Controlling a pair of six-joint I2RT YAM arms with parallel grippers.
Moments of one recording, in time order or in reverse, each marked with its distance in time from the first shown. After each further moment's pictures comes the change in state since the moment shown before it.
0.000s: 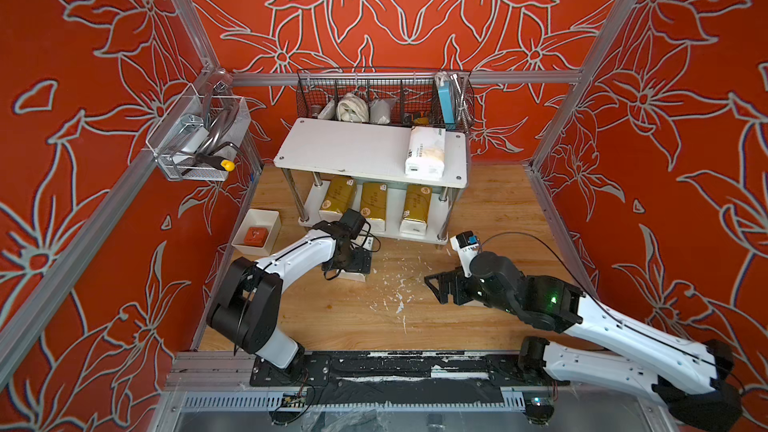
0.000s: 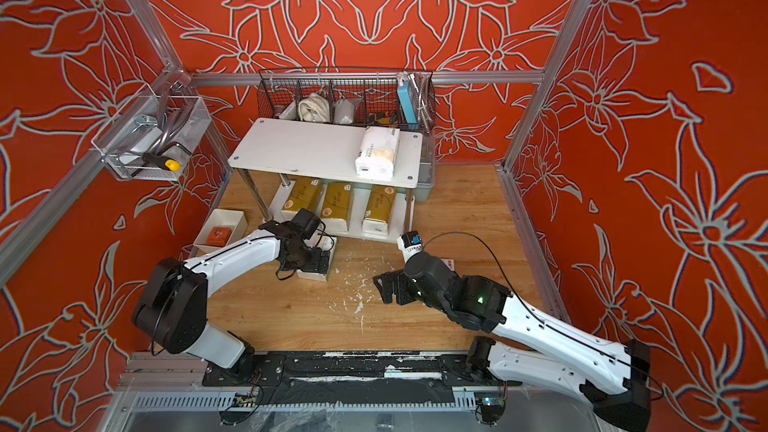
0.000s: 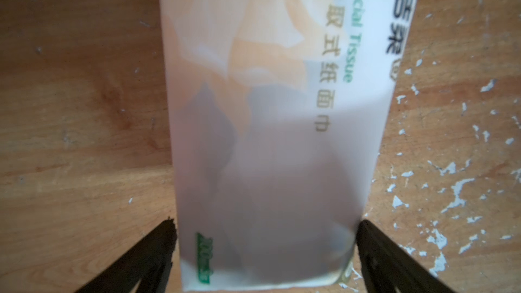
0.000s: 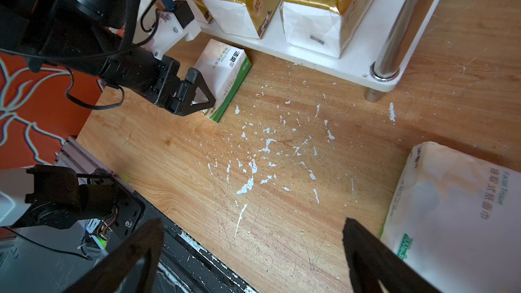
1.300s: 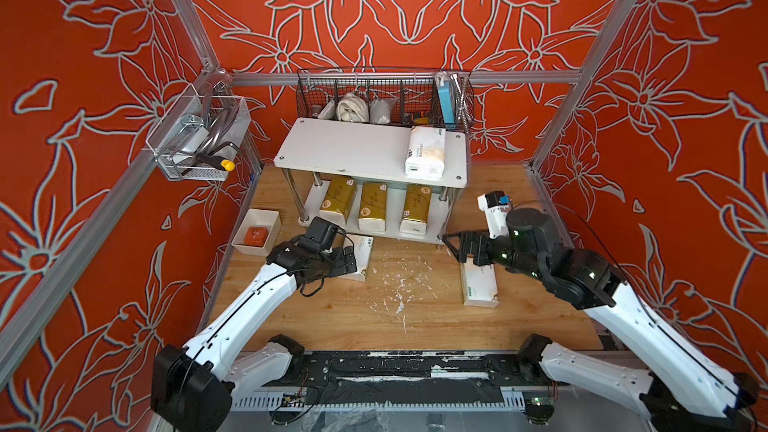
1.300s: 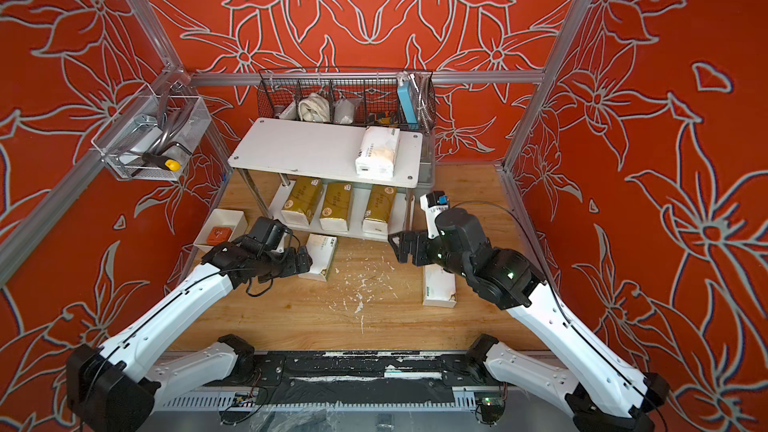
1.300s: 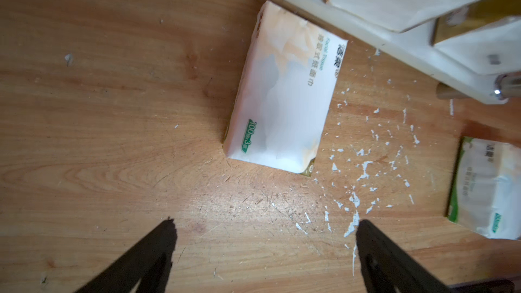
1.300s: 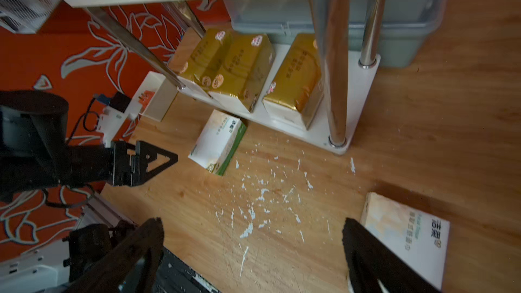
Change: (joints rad) left arm 0.037 -0.444 -0.108 -0.104 0.013 -0.232; right arm -0.290 0.018 0.245 -0.129 -0.164 -0.116
